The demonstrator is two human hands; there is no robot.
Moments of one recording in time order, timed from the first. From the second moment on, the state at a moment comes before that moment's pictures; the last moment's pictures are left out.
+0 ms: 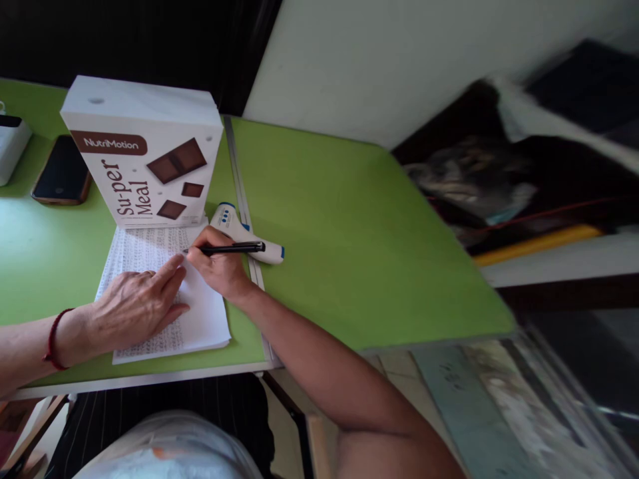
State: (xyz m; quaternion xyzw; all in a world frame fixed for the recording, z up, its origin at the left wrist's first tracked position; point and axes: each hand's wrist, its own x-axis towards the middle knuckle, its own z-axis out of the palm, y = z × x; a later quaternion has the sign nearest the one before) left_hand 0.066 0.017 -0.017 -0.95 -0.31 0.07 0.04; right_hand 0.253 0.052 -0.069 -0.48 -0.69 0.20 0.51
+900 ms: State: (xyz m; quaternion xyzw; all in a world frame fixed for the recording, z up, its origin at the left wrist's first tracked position) left_hand 0.067 0.019 -0.012 -0.95 -0.31 0.08 0.02; right_hand 0.252 0.051 -0.070 -0.50 -0.67 0.20 0.52
